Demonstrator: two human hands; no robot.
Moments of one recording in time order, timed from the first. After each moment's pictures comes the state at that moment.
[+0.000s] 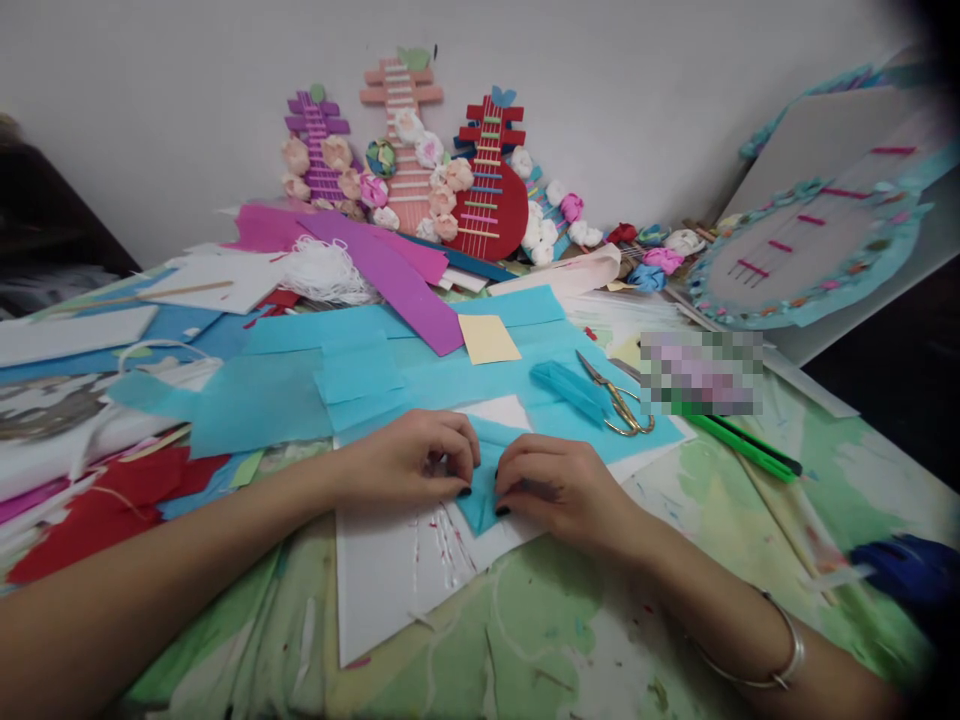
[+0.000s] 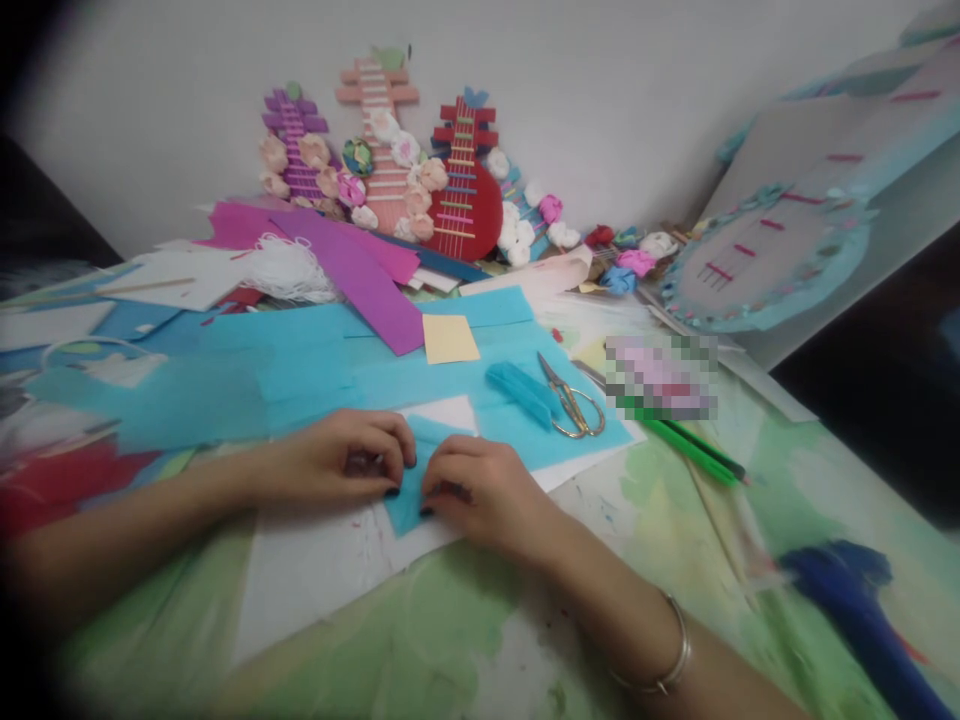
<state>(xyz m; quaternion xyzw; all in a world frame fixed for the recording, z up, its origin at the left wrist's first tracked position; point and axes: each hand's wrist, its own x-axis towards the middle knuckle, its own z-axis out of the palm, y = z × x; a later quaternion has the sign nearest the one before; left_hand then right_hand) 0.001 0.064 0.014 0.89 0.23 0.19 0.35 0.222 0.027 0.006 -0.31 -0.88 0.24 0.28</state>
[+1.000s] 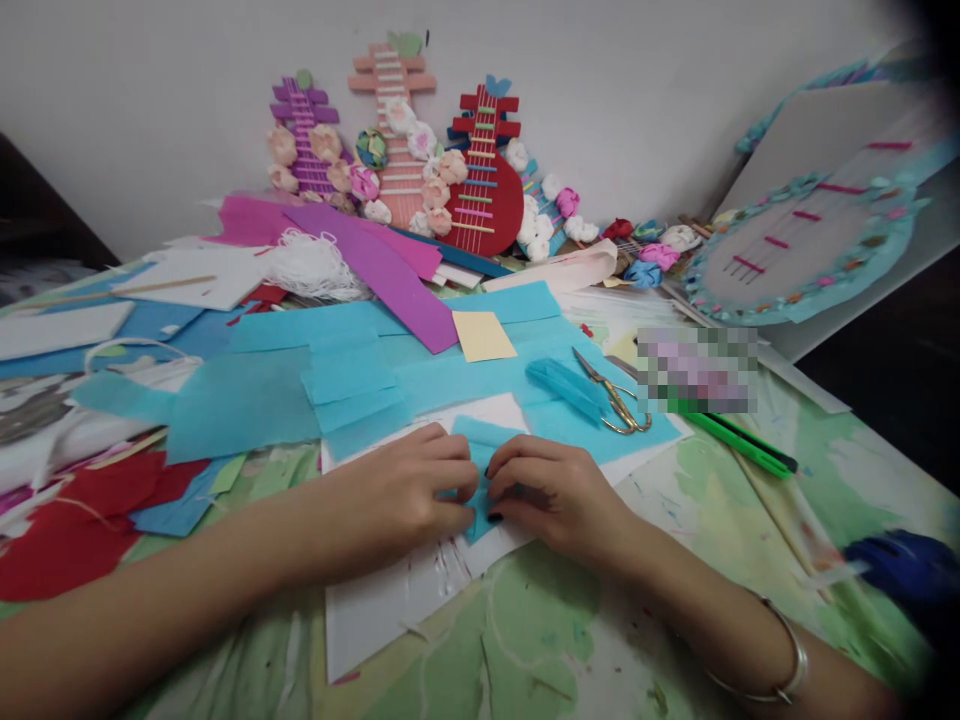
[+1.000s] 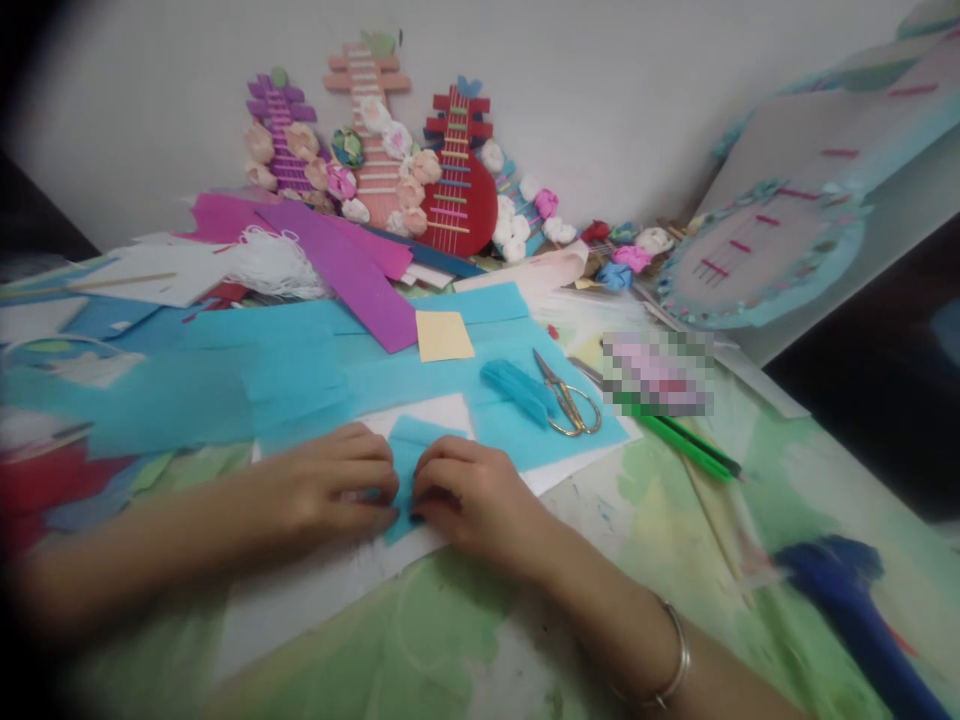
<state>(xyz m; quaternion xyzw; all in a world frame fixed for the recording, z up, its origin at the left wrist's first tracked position) -0.002 0.042 0.014 0.98 0.11 0.15 0.03 0.218 0.023 0.003 -0.31 -0.87 0.23 0.31</state>
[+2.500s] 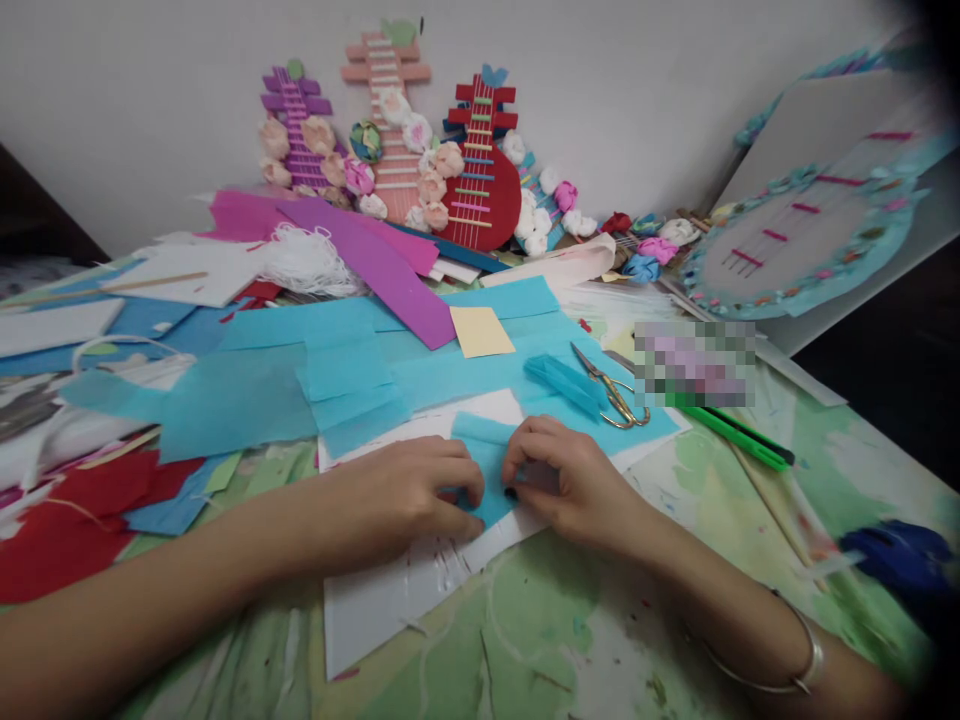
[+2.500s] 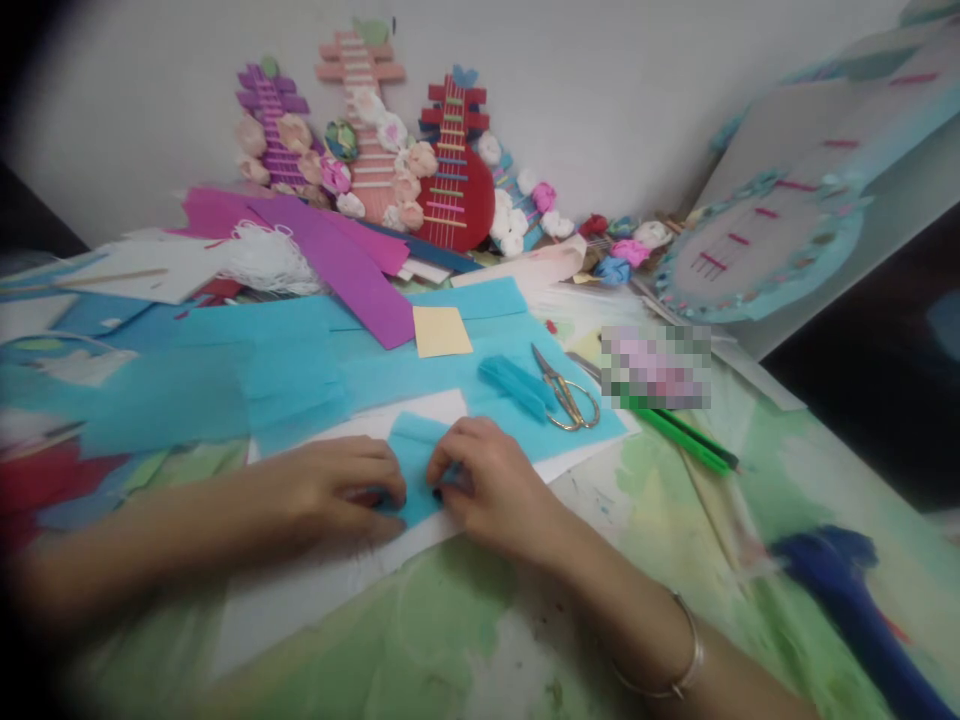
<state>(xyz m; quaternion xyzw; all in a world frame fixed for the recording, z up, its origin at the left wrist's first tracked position) -0.002 0.042 0.011 0.97 0.14 0.12 0.18 0.224 0.023 0.016 -0.42 -0.84 0.26 0.24</state>
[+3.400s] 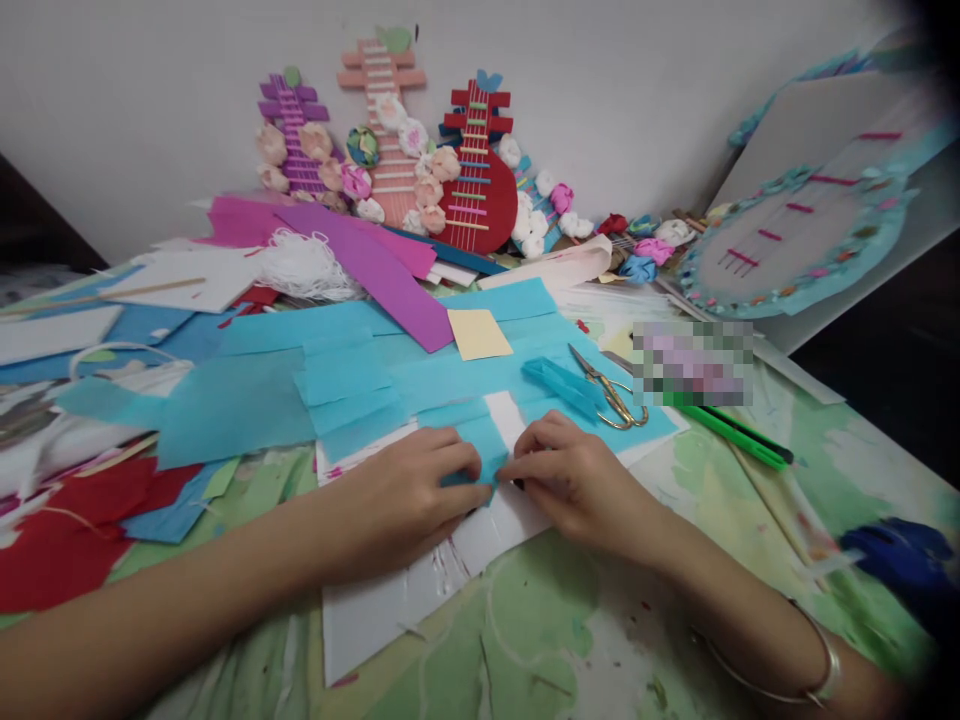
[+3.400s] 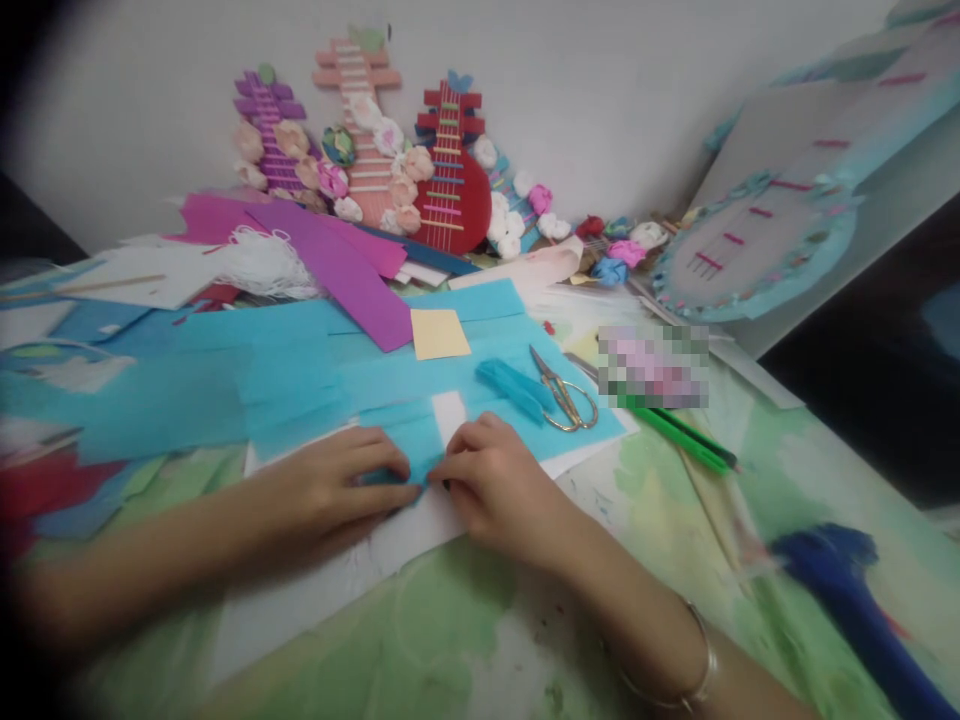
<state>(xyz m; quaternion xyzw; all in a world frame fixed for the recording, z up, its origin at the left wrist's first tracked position) 0.008 0.035 0.008 0.97 0.18 0.18 0.03 0.232 0.021 0.018 -0.38 -0.88 0.18 0.24</state>
